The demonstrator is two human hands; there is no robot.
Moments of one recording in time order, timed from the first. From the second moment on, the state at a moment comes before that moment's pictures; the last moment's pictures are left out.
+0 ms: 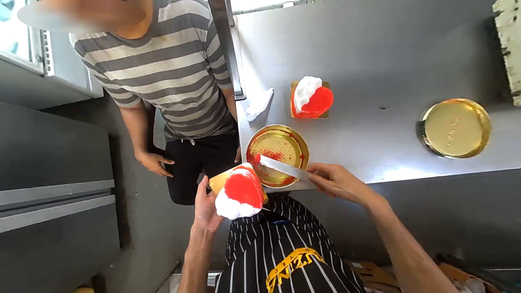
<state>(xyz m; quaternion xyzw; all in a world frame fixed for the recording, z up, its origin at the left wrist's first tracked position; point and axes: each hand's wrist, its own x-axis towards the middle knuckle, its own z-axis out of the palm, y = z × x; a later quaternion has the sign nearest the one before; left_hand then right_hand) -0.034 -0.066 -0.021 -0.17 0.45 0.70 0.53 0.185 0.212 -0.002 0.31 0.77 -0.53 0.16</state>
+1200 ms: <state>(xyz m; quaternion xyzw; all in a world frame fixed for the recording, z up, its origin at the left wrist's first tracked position) -0.025 -0.035 -0.005 -0.16 0.49 0.64 0.57 0.260 0.122 -0.014 0.30 0.90 -0.29 -0.15</state>
